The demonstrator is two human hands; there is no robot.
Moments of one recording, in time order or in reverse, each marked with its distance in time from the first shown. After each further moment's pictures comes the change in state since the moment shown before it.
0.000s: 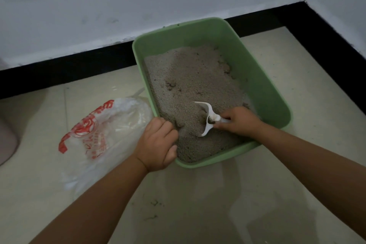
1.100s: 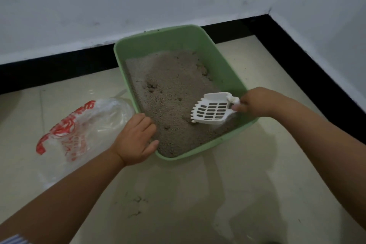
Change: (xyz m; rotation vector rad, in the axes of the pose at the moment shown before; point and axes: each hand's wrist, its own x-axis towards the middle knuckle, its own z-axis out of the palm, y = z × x) left_hand 0.003 -0.005 -0.011 -0.034 -0.088 -0.019; right_hand -0.061 0.000 -0.093 -0.450 -0.123 0.255
